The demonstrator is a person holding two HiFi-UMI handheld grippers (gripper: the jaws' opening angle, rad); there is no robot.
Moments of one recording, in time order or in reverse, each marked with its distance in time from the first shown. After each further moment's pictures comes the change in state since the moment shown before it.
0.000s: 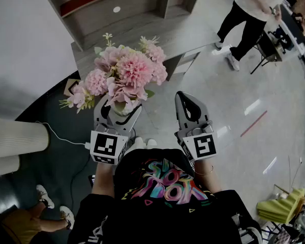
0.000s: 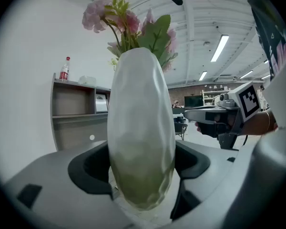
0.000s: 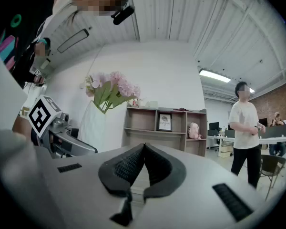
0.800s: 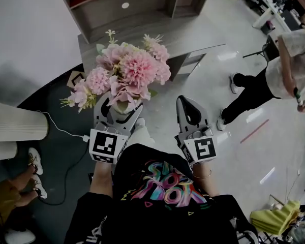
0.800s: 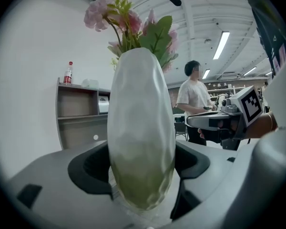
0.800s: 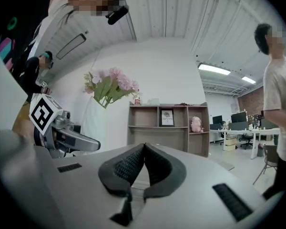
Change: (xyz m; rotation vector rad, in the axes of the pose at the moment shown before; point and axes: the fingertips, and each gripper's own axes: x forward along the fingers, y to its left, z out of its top) left arm 0.000 0.003 0.003 0.021 0.005 -0.016; right arm -0.009 0.002 -0.028 0.067 0.072 -0.029
